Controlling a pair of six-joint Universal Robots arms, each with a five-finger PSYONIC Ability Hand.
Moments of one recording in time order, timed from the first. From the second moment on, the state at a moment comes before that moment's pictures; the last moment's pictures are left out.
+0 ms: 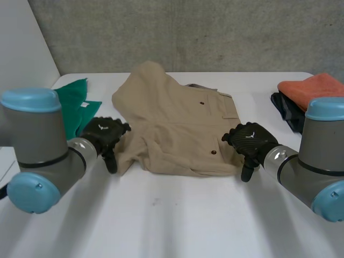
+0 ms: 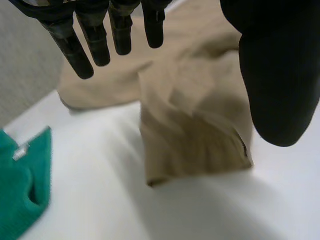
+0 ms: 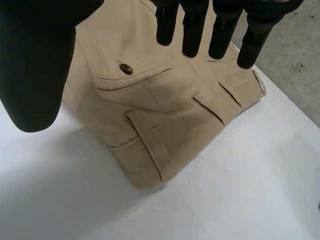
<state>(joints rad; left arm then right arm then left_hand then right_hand) 4.31 -2.03 -1.46 3.07 -1.52 3.51 1.92 -1.08 1.52 0.03 1.35 2.59 0.20 0.22 0.22 0.21 0.05 0.29 0.28 0.28 0.29 0.09</state>
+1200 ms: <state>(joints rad) 4.29 -2.33 -0.86 2.69 -1.41 3.66 1.94 -1.08 1.68 -0.31 1.38 2.66 1.14 1.19 1.19 1.20 1.01 1.10 1.17 1.19 1.19 0.99</state>
